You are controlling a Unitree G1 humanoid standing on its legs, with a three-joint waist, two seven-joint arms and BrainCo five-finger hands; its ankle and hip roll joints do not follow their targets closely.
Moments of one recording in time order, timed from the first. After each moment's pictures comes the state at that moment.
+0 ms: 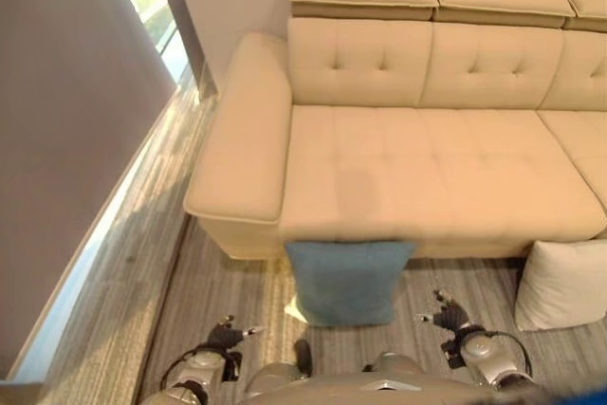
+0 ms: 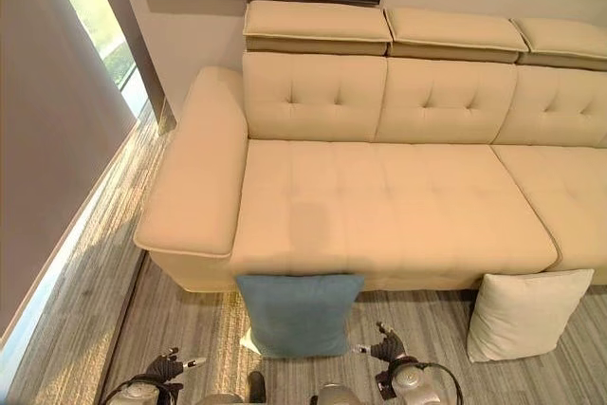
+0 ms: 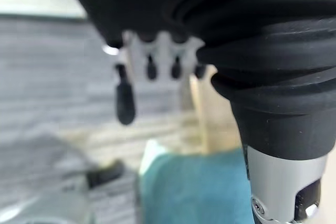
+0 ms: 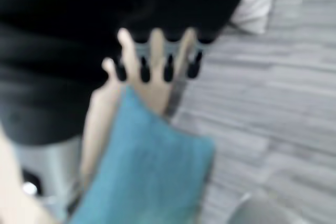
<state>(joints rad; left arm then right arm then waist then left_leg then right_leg) -0.10 0.27 -0.23 1.27 -0.24 -0.11 0.09 -0.07 -0.29 0.34 1.02 0.07 -0.10 -0.14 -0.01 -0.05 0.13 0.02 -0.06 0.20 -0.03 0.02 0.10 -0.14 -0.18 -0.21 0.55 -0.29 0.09</state>
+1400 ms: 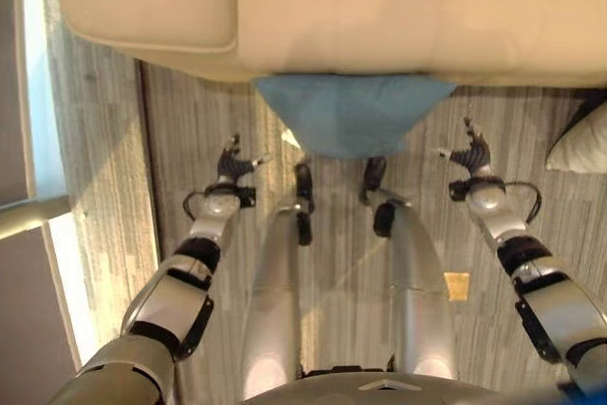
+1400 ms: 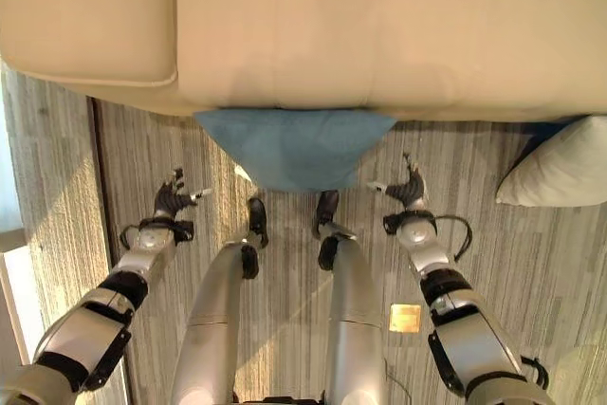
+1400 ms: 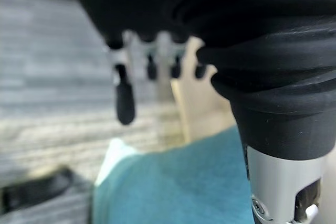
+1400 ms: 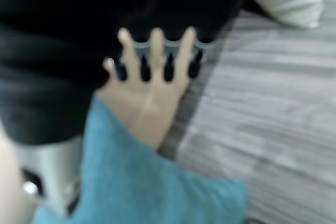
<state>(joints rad) -0.72 0.41 -0.34 1.03 -0.46 -0.23 0.26 -0.72 -0.47 0.30 0.89 0.18 -0.19 -0.40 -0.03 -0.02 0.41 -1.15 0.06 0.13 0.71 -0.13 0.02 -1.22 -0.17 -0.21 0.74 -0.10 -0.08</state>
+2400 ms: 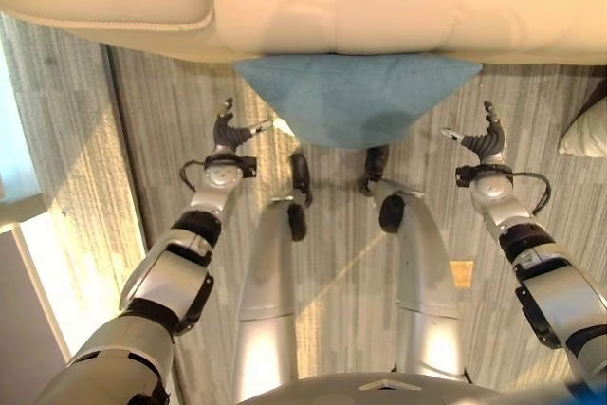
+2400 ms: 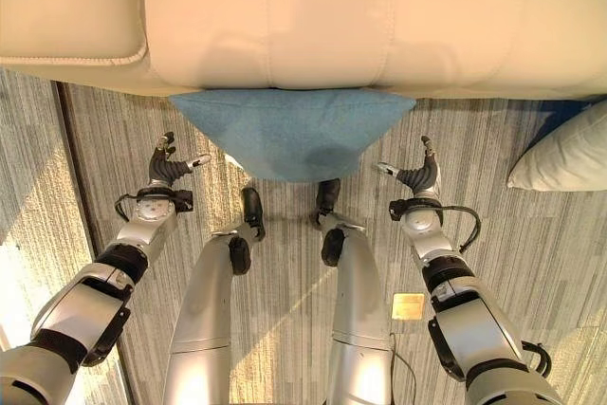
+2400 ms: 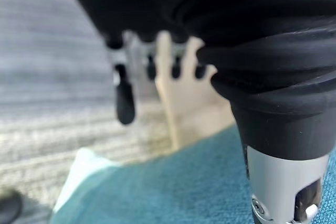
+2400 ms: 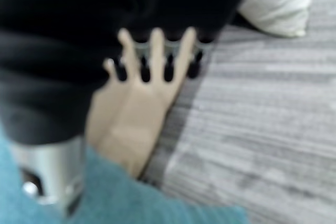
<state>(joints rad) -0.78 0.42 -0.39 1.00 -0.46 -0.23 0.35 -0.70 -0.47 0.32 0.97 0.25 -0.23 -0.48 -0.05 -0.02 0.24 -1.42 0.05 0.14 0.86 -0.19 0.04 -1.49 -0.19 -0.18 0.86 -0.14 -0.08</state>
